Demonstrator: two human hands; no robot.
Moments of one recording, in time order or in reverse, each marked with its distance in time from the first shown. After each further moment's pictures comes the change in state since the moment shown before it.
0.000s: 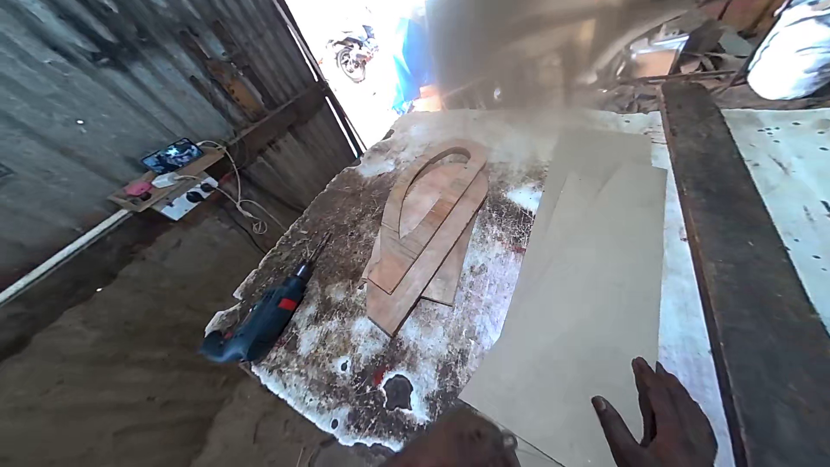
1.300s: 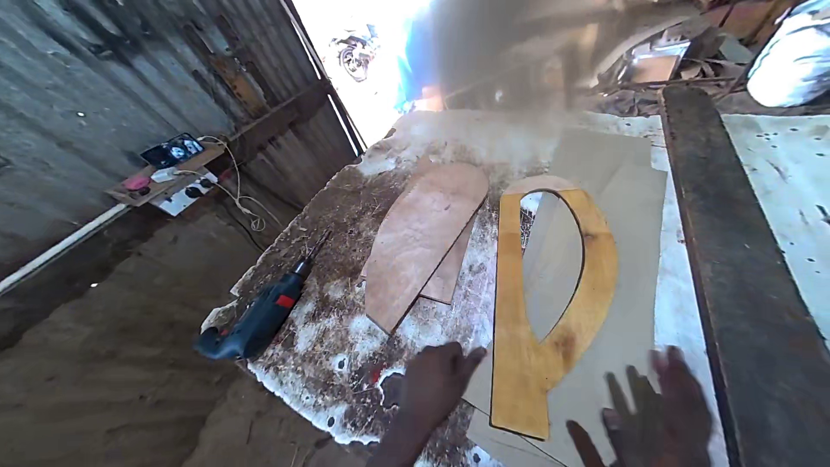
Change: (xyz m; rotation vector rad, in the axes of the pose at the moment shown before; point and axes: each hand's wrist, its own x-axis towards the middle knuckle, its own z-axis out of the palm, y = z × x) left_hand 0.036 0.018 -0.038 0.748 0.637 -0.250; right_hand 0.004 -0.038 -0.021 0.338 0.148 -0.285
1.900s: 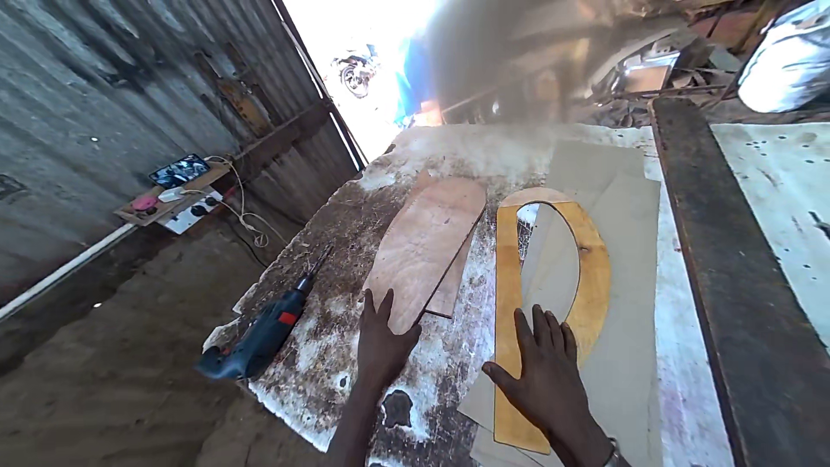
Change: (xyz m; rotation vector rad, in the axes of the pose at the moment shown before) left_hand 0.063 -0.090 -0.038 -0.101 0.543 -0.112; right_hand 0.060 -0.019 0.119 -0.516 -0.374 0.026
